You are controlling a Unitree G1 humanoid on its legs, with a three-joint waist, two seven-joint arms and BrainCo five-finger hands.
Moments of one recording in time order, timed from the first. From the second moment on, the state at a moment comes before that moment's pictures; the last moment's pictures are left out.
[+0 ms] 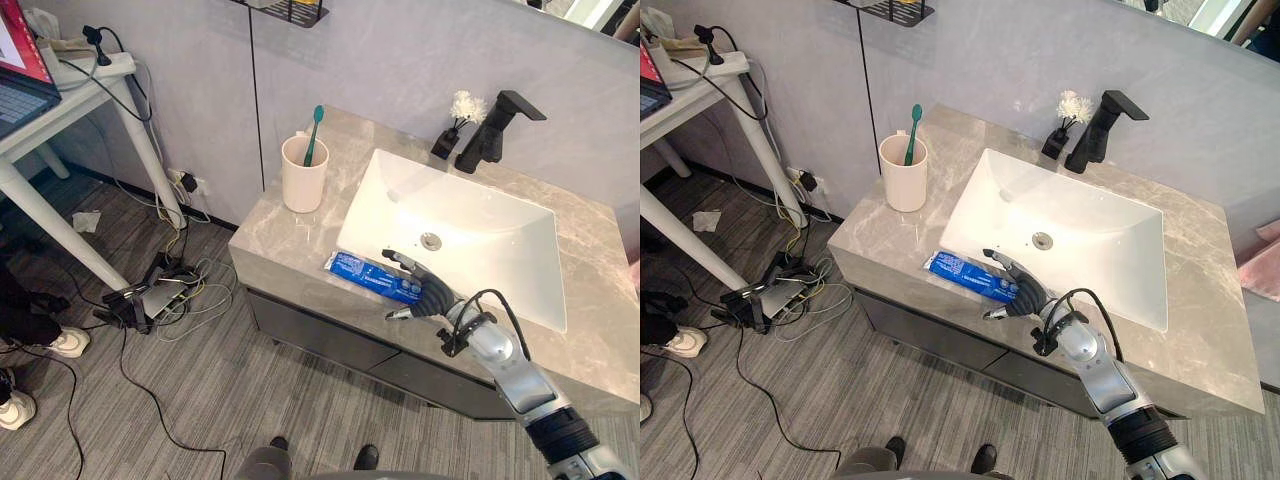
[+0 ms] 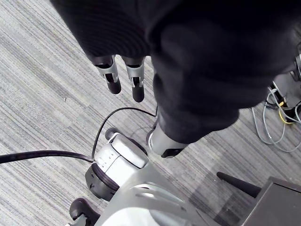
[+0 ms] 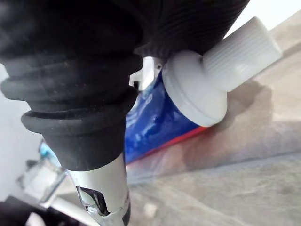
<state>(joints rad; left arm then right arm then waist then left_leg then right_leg) 0.22 0.15 0.23 1.16 -0.19 -0.09 -0.04 -0.13 -0.52 0.27 0.03 -0.13 -0.15 0.15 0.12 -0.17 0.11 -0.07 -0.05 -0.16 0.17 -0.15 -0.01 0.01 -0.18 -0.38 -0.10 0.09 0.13</state>
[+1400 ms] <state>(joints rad) 0.22 0.16 0.25 1.13 -0.19 -0.09 -0.04 -0.21 -0.47 0.23 0.06 -0.08 -0.15 0.15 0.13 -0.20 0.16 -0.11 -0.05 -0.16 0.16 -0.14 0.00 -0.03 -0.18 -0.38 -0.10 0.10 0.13</state>
